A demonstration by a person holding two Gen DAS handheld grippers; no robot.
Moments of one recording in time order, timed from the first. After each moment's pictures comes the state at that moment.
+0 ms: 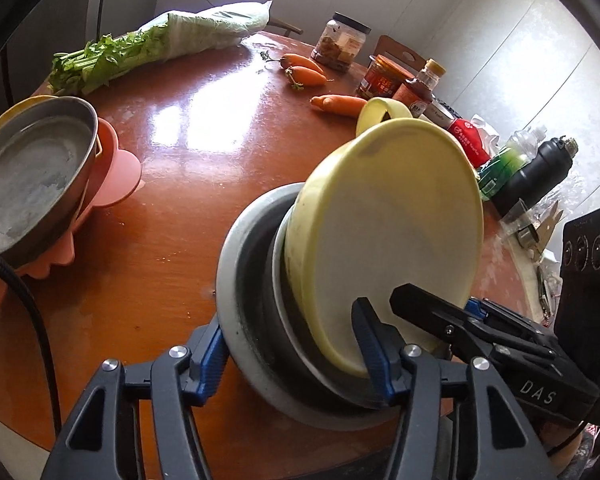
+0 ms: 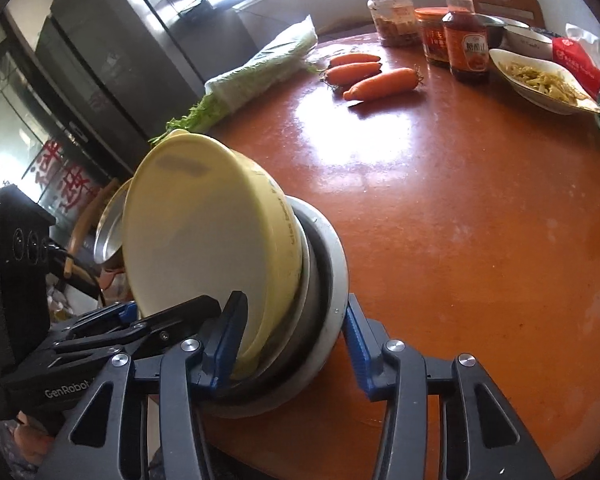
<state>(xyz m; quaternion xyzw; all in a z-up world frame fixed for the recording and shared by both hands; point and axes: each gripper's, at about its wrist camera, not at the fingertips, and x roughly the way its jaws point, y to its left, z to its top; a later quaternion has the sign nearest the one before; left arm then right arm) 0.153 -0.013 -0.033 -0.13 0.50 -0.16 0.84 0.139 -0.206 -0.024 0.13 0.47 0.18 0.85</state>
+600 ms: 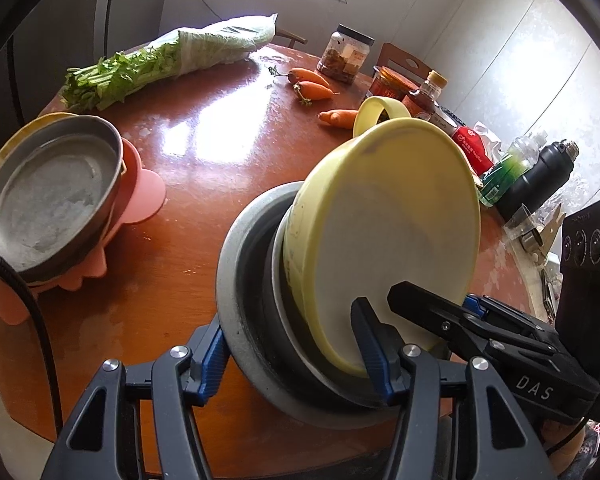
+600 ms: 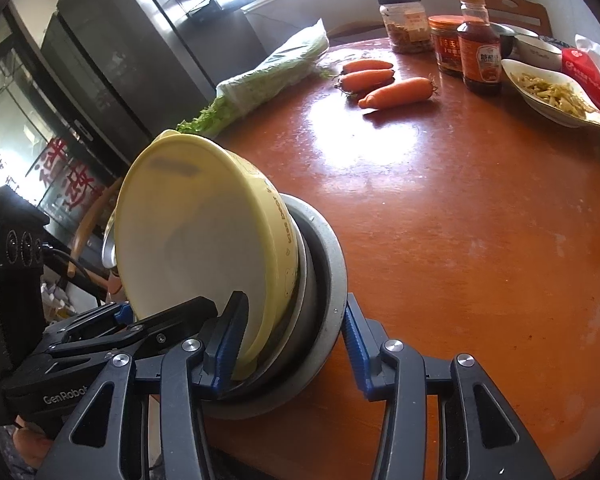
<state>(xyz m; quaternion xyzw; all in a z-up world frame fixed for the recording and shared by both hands) 0.148 0.002 -0.020 -0.12 0.48 -0.15 0.86 0.144 -0.193 -0.016 0.12 0.46 0.19 0.86</state>
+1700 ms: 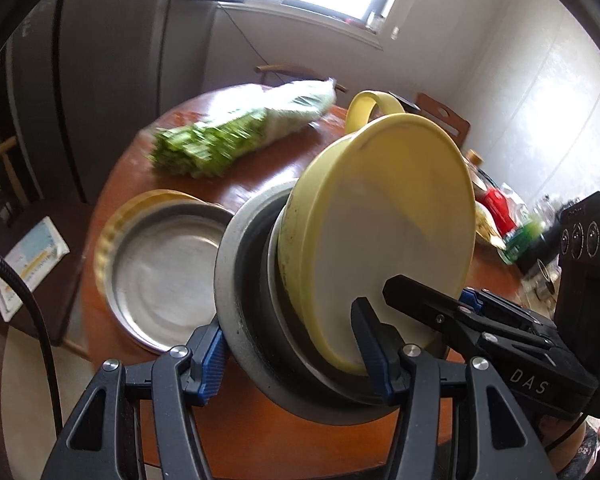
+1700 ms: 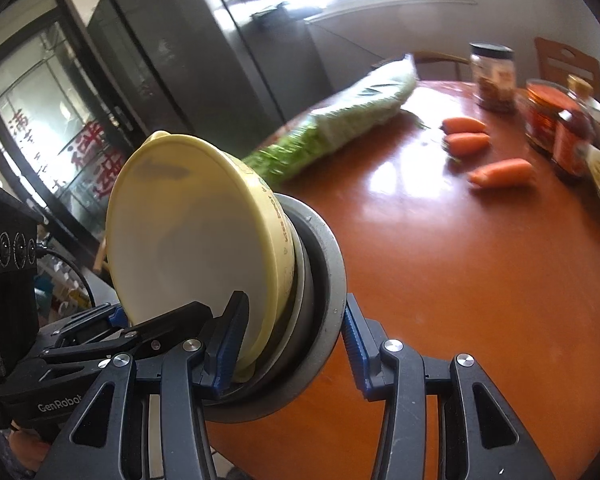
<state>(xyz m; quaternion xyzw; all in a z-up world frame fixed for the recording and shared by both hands) 0.160 0.104 0.046 -0.13 0.43 -0.08 0.89 0.194 -0.083 0.041 0.08 0.42 0.27 0.86</state>
